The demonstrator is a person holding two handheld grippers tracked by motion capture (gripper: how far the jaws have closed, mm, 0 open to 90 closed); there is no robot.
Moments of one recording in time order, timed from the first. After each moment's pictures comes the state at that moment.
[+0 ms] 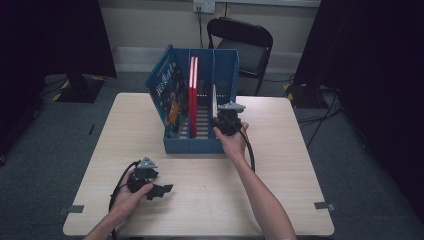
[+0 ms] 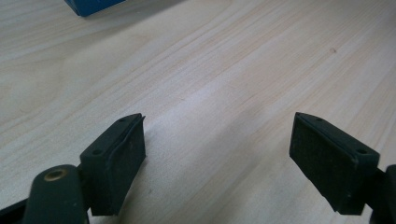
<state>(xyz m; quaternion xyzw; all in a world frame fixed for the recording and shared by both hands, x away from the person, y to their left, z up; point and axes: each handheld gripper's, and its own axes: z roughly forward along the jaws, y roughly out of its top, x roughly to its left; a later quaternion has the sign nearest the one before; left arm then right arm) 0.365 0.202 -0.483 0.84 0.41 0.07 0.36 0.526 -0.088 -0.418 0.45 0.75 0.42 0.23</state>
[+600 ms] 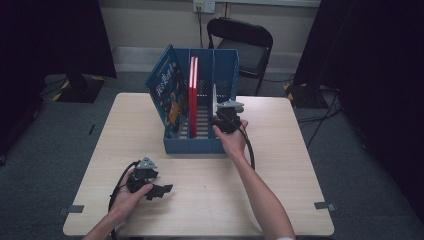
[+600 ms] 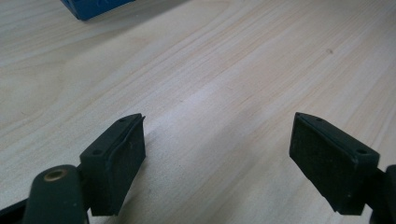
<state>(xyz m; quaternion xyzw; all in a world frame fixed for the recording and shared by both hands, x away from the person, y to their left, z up) 0.364 0.201 -0.482 0.83 0.40 0.07 0.37 0.531 -0.085 -0.415 0.45 0.76 0.41 0.24</state>
